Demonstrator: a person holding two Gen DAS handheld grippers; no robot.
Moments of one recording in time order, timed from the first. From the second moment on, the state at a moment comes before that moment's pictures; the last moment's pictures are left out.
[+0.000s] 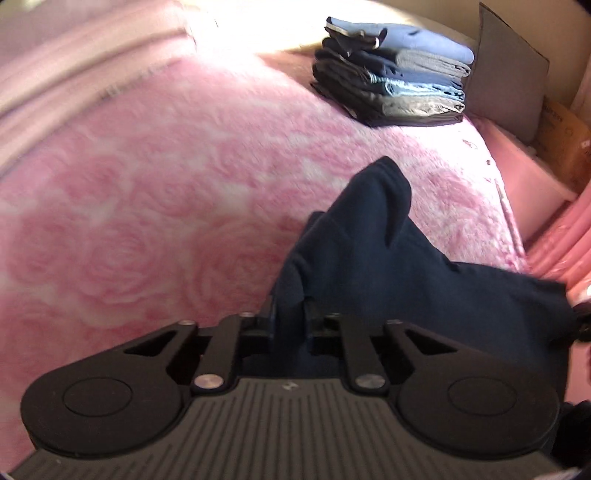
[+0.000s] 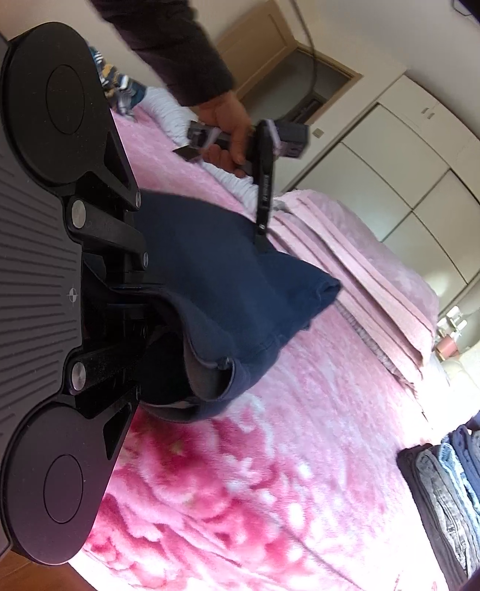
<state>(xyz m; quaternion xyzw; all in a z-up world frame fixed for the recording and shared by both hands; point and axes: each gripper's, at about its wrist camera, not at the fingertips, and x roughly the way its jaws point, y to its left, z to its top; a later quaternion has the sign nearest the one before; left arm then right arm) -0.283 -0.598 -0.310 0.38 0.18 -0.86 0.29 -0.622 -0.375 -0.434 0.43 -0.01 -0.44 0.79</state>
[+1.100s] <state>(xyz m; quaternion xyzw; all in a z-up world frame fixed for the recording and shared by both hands) -0.278 -0.453 -0.325 0.48 -0.18 -0.79 0.34 -0.564 -0.302 -0.389 0.26 0.15 -0.50 0.81</state>
